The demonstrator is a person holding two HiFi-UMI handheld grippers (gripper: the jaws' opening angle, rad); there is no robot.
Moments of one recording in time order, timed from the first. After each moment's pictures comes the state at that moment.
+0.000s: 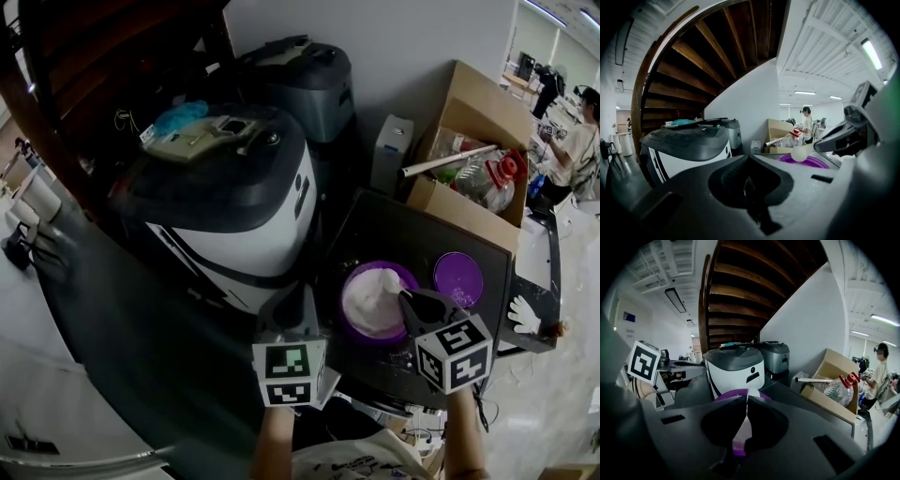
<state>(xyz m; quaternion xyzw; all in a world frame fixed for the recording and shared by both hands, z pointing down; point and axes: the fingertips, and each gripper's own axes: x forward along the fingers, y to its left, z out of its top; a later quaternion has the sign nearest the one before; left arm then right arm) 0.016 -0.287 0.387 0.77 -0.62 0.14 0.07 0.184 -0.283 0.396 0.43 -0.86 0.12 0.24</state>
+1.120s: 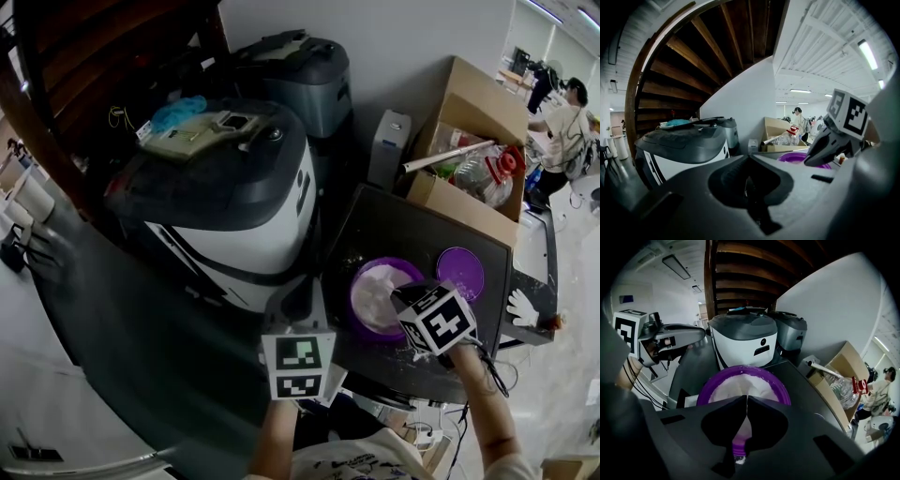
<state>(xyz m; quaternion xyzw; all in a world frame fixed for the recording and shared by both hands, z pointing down) 0.012 -0.296 0.388 0.78 -0.60 0.16 0.07 0.162 -0.294 0.453 0.35 -0.82 0.14 0.44</state>
